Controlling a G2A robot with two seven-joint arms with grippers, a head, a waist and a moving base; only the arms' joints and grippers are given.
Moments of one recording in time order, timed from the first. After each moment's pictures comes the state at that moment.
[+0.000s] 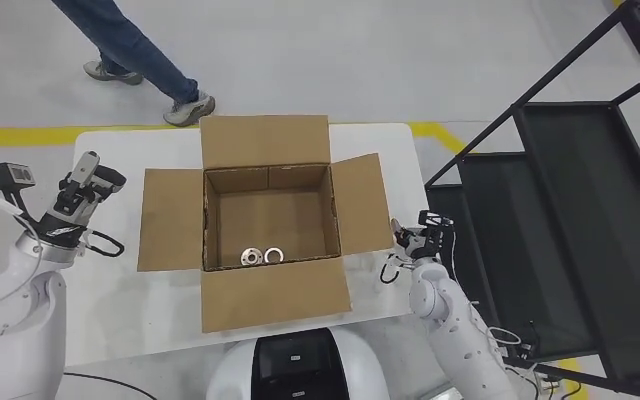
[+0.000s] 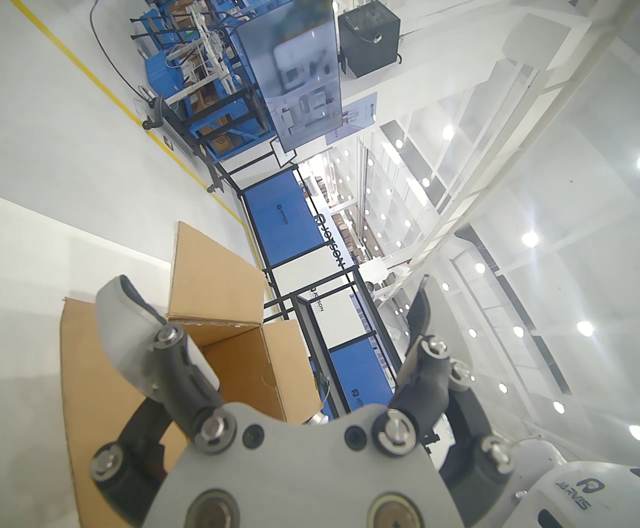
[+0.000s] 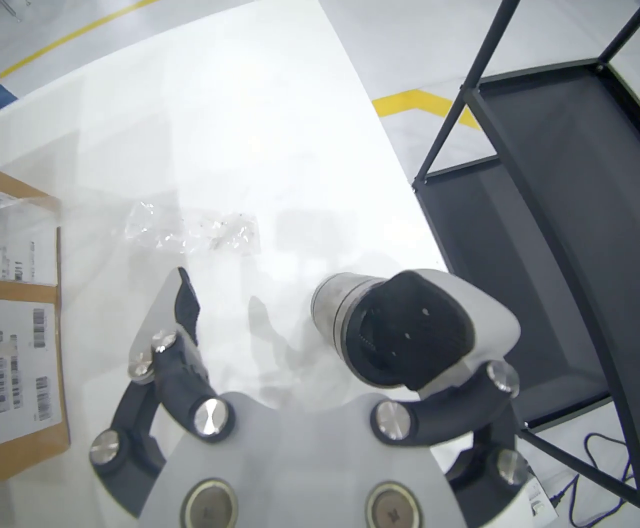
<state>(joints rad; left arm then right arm) 1.44 -1.06 -1.77 -1.64 -0.29 -0.41 -0.63 -1.58 -1.34 1.43 -1.41 -1.02 0.23 0.02</state>
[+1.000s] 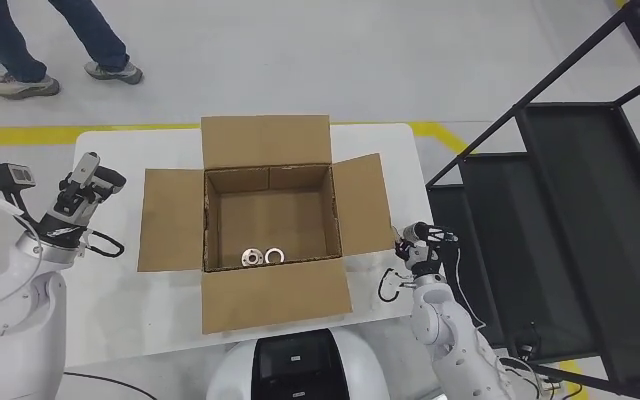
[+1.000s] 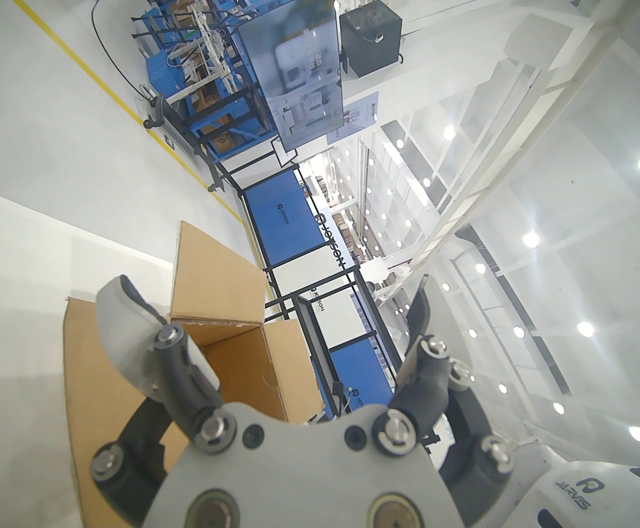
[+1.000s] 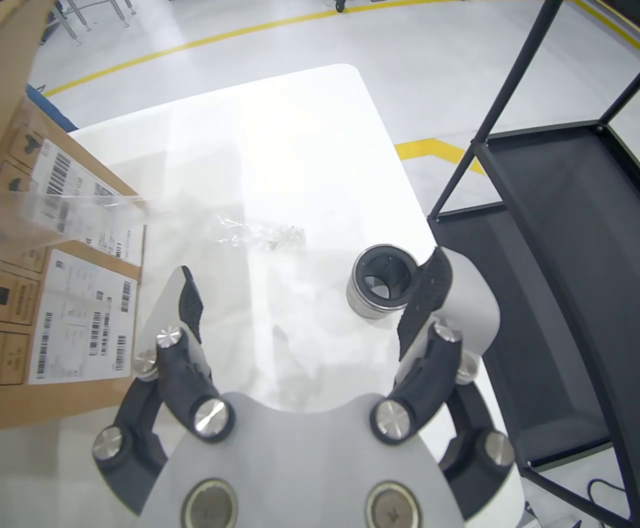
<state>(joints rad) 1.44 -1.06 -1.77 -1.64 -0.29 -0.41 -0.63 -1.75 -1.34 1.44 -1.64 -1.10 0.21 -0.07</state>
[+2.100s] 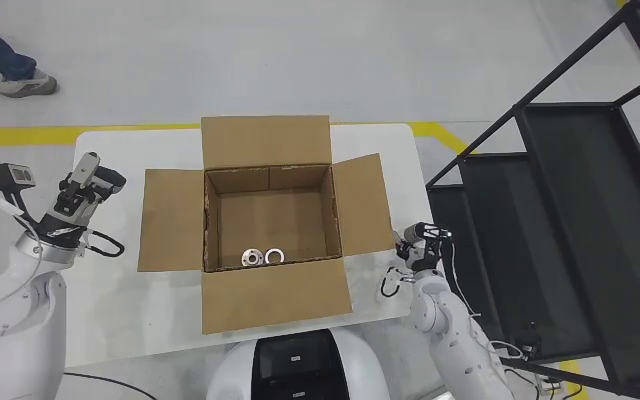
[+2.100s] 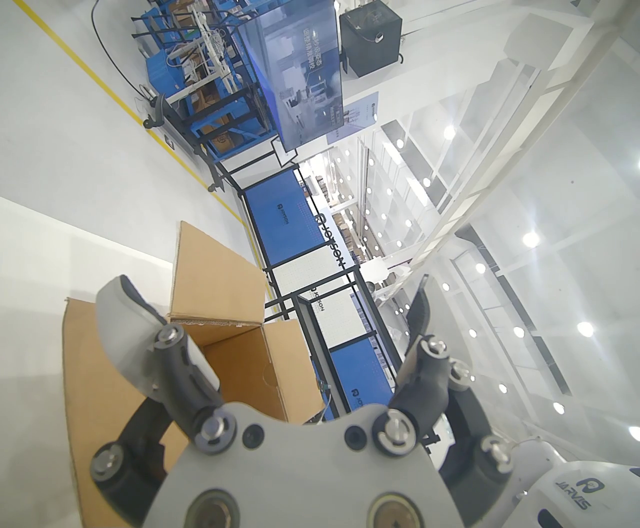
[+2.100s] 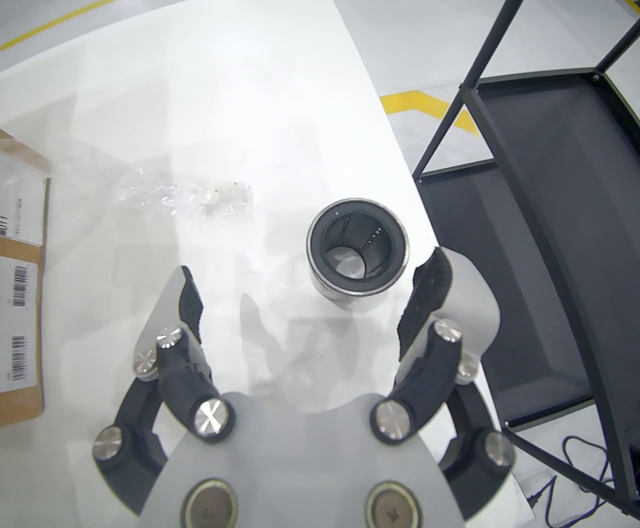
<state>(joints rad) 1.44 -1.06 -1.77 -1.64 -0.29 -0.41 -0.63 -1.63 -1.34 1.45 -1.43 -1.09 0.21 -0.01</state>
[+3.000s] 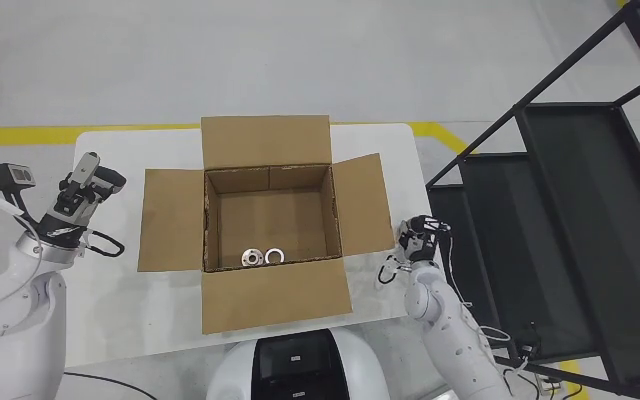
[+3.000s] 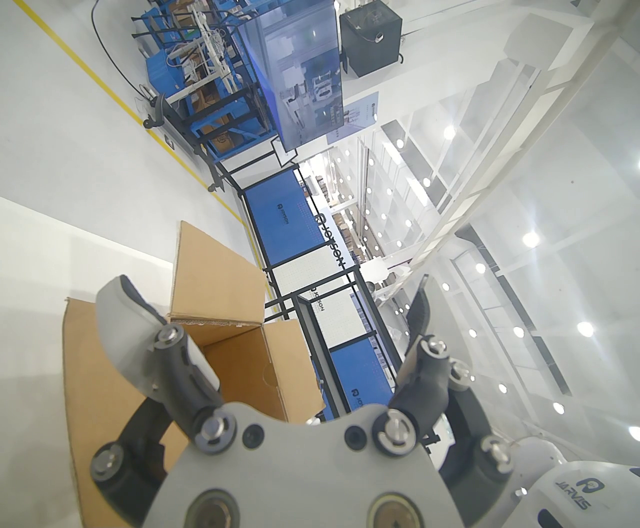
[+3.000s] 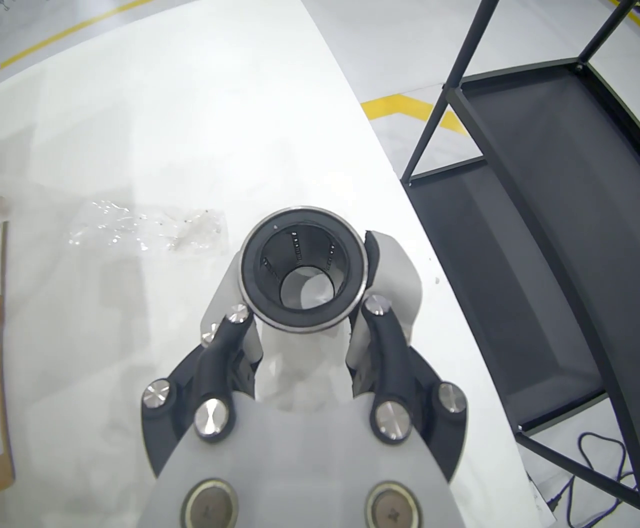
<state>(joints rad) 1.44 -1.06 -1.77 -1.64 -0.29 -0.41 -0.63 -1.55 -1.36 1.44 -1.33 -1.04 0.22 -0.12</state>
